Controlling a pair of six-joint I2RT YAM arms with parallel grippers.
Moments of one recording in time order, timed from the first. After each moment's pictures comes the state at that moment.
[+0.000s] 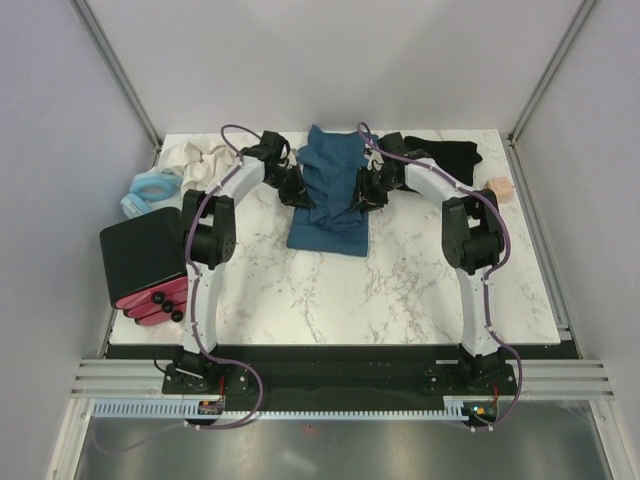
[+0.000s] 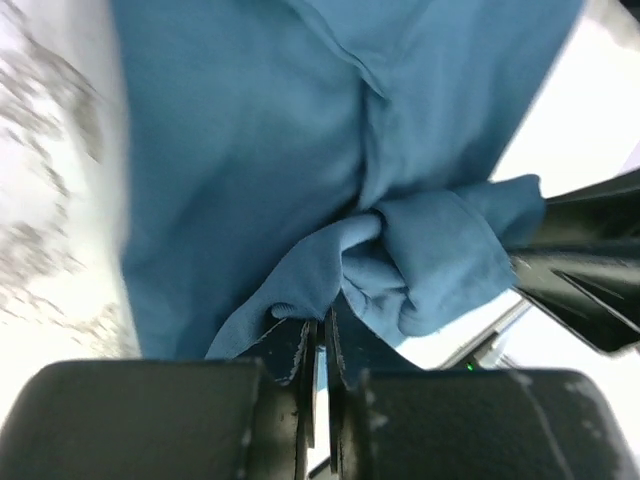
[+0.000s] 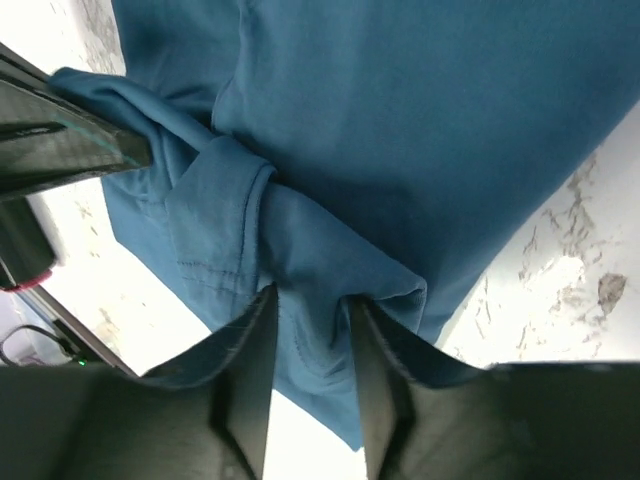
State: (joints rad) left arm -0.27 2.35 1.96 -0.76 0.57 -0.53; right arm 0.31 2.25 1.84 -0.67 -0.51 0.35
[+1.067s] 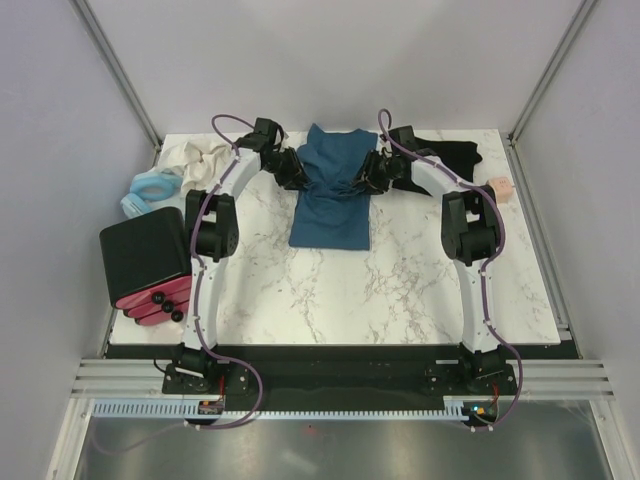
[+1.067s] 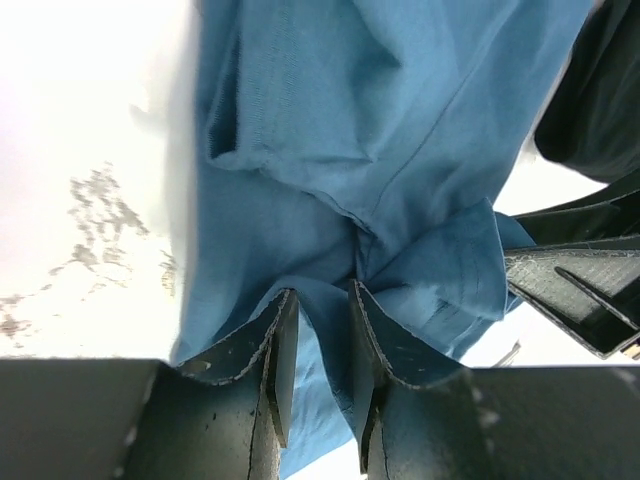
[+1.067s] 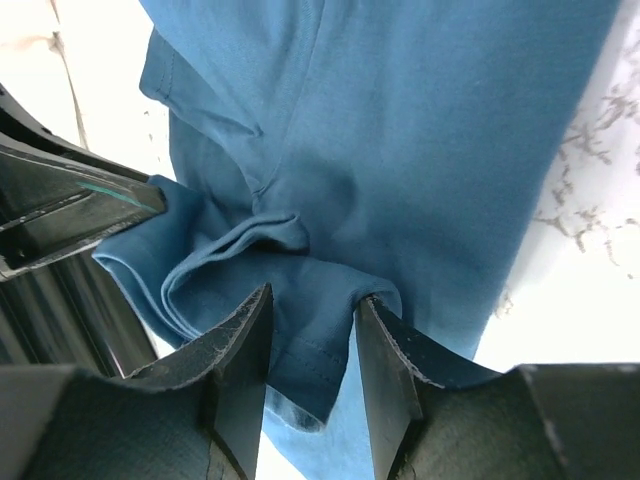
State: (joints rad) left arm -0.23 2.52 2.24 -0.75 0.52 -0.62; right arm 0.24 2.38 1.94 -0.45 -0.54 0.63
